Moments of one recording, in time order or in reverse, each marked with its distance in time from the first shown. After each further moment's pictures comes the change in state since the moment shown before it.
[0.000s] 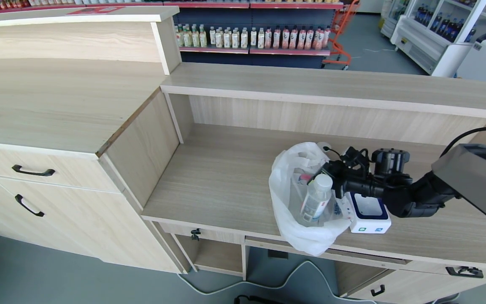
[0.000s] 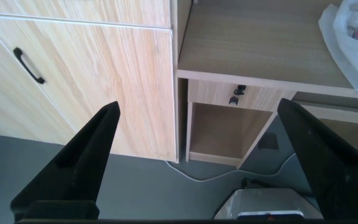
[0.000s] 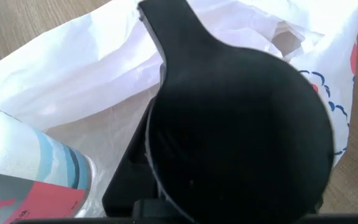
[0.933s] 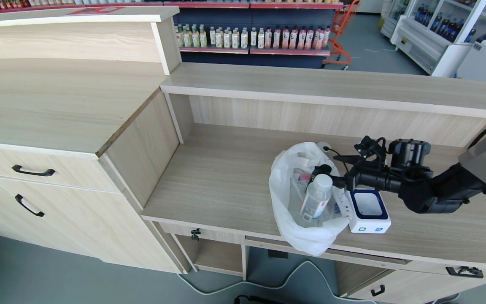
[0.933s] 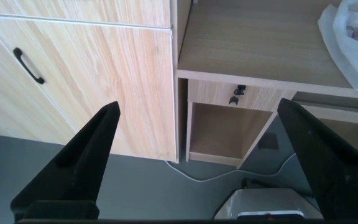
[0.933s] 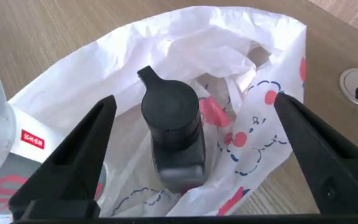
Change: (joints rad) left arm 0.000 0.000 0.000 0.000 0.000 0.000; right arm -0.033 -0.138 0.093 0.004 0.000 0.058
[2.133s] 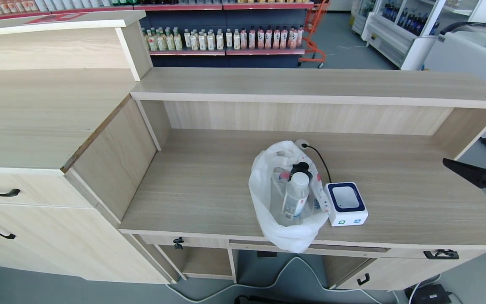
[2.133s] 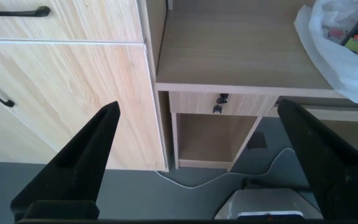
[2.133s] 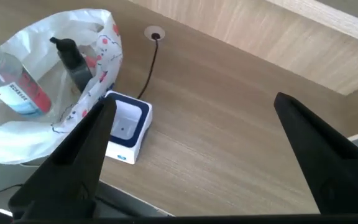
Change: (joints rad) left arm 0.000 0.000 0.000 0.000 0.000 0.000; right arm -0.427 -0.848 0.539 0.189 -0.109 -0.020
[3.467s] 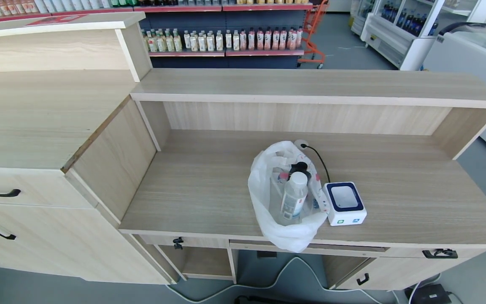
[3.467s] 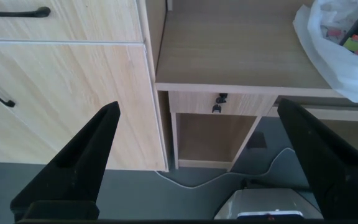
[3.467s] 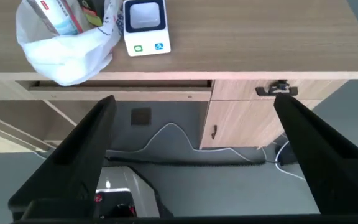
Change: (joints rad) left arm 0.000 0.000 0.000 0.000 0.000 0.000; right arm 0.400 -1.337 0.616 0.692 -0.663 0.365
